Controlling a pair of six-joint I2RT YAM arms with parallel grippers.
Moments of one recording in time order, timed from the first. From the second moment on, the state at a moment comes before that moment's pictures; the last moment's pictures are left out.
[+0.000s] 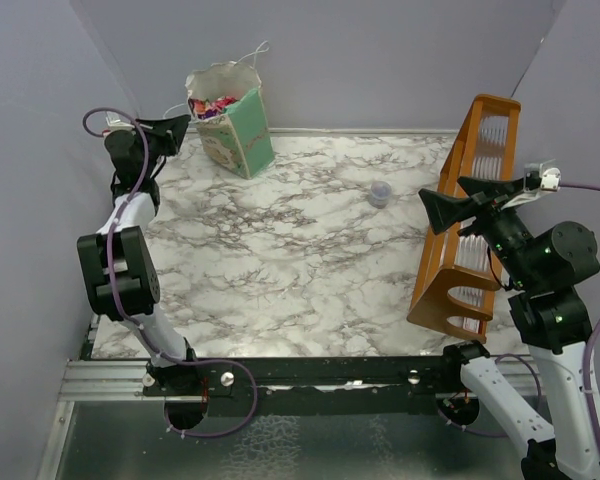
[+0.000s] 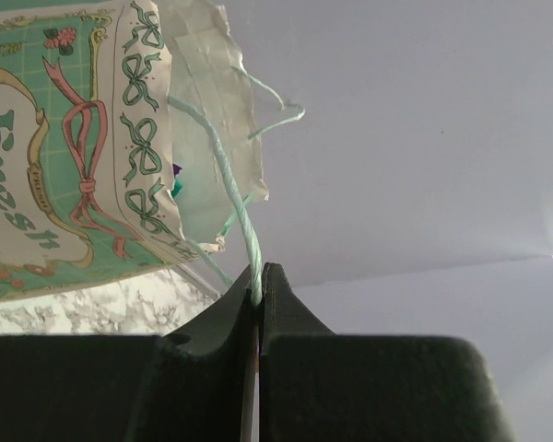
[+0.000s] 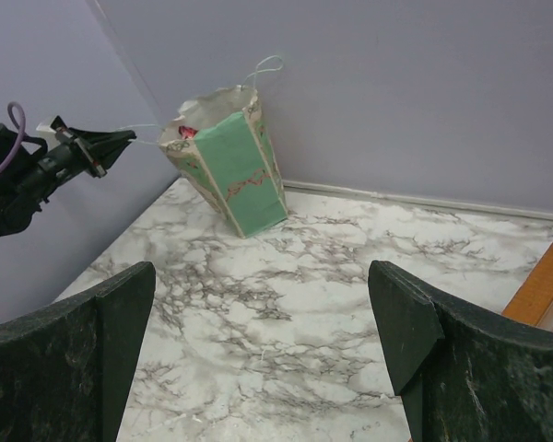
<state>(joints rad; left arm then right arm) 0.23 1.78 1.25 0.61 0.48 -1.45 0.22 0.64 1.08 -0.27 -0.23 0.27</state>
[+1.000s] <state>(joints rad) 0.22 0.55 0.89 -0.69 0.28 -0.83 0.29 0.70 1.03 -0.24 -0.34 0.19</state>
